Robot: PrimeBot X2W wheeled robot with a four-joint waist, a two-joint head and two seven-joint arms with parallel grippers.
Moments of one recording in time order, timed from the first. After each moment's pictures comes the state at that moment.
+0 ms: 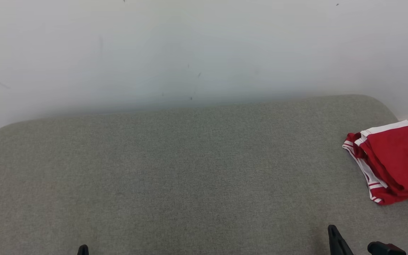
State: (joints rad) left arm 0.12 0.04 0.06 0.26 -0.43 -0.04 -0.20; right arm 0.03 -0.07 0.02 0.41 0.37 0.13 -0.18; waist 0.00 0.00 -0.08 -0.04
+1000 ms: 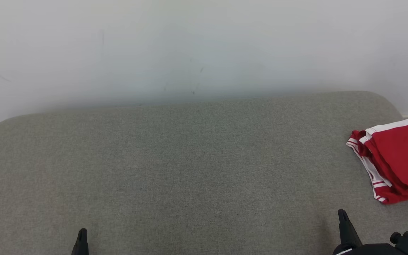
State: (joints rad) left arm 0.04 0.04 0.08 0.25 -0.88 -0.07 -0.08; right arm -0.02 -0.06 -0.03 0.35 0.85 0.13 -0.06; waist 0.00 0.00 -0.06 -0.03
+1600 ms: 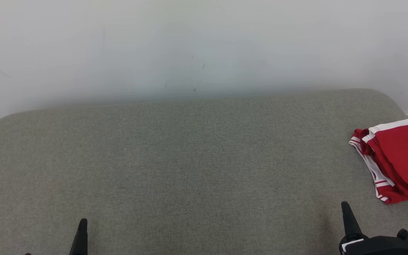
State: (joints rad) left arm 0.00 0.04 0.09 0.25 -1.08 -0.09 -0.03; right arm -0.04 -0.06 -0.06 0.32 1.06 0.13 -0.02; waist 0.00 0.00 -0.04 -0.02
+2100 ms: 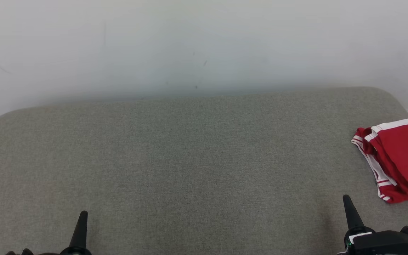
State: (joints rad) left arm -0.03 0.04 0.09 0.25 -1.23 -0.10 0.01; right arm -0.06 -0.06 -0.07 0.30 1.21 0.13 0.02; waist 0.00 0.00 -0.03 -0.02
